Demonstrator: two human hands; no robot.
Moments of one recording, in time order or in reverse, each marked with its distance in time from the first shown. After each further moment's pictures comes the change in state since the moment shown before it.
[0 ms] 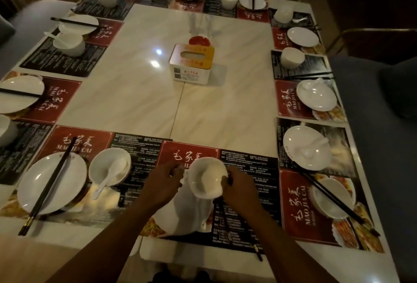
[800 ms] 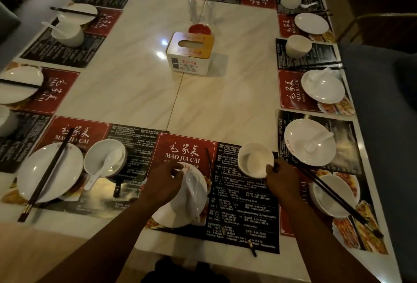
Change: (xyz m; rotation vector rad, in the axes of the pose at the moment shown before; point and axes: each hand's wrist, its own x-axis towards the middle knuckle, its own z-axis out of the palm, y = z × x) left_hand 0.002 -0.019 0.032 0.109 0.080 -0.030; right_hand 0.040 0.111 -0.061 0.023 0.219 0.358
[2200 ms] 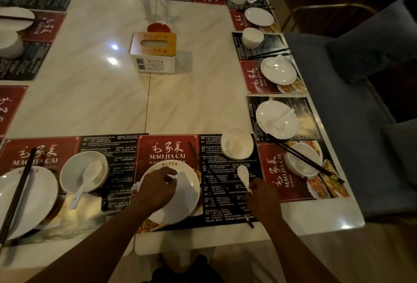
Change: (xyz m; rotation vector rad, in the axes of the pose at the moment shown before) left_hand 0.004 -0.024 0.003 0.083 -0.246 0.068; right_hand -0.122 0.029 0.022 -0.301 0.001 -0.034
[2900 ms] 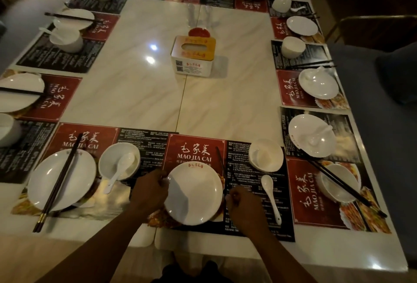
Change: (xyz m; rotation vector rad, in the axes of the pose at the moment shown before) left_hand -0.018 -0.049 -0.042 0.147 0.230 -0.136; right_hand -0.016 -0.078 0.043 0.260 -0.185 -0.183
